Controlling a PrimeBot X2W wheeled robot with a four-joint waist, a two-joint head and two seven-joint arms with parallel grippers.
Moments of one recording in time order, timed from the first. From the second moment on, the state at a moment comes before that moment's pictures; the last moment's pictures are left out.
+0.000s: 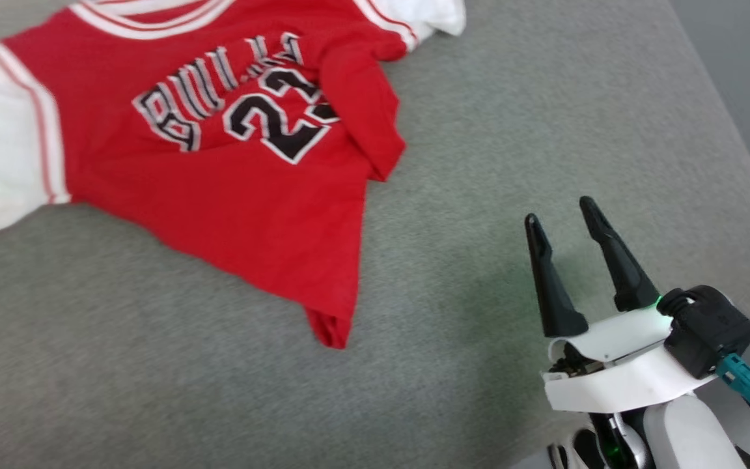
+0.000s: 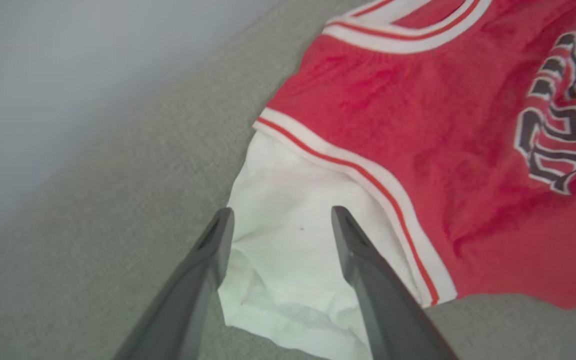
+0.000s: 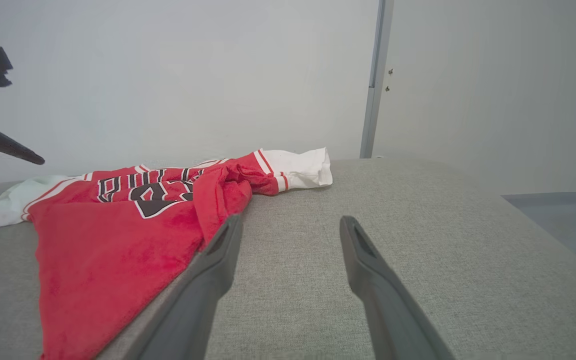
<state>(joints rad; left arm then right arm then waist) -1.32 1.01 -0.88 0.48 -1.03 -0.13 0.82 -0.24 -0.06 0.23 -0.02 0.25 0.13 -0.26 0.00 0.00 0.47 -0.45</state>
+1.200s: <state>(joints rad) -1.57 1.04 -1.15 0.40 -1.18 -0.13 0.75 -0.80 -0.29 0.36 0.01 0.42 0.13 0.16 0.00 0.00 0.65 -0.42</state>
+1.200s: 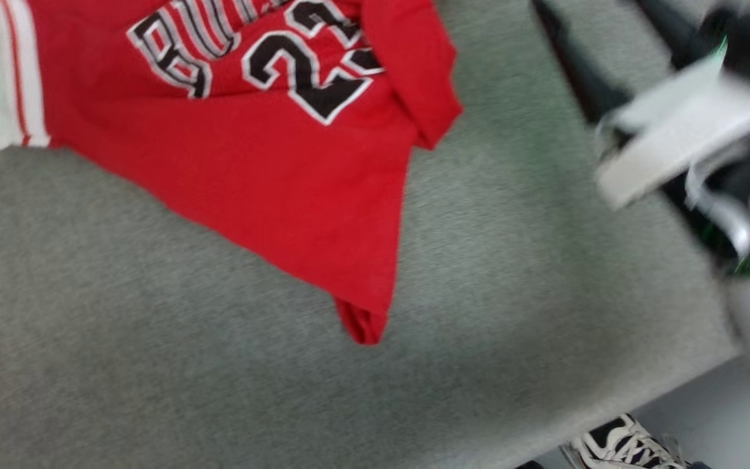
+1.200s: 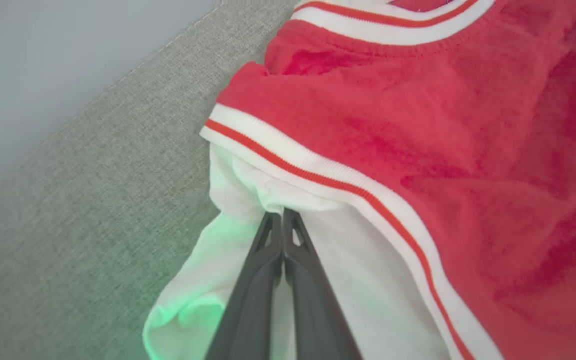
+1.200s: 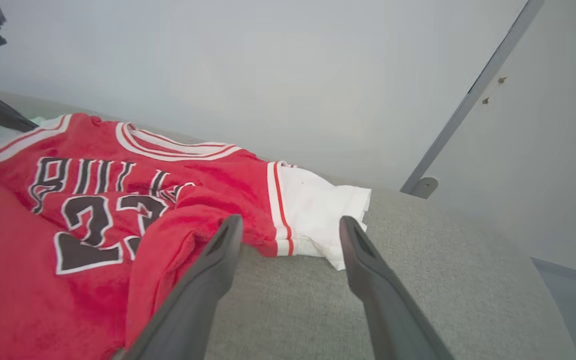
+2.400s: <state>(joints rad) -1.77 0.91 -1.25 0.19 -1.28 -0.14 0.53 -1.55 -0.56 0.61 0.54 0.65 0.13 0.73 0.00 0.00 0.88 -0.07</state>
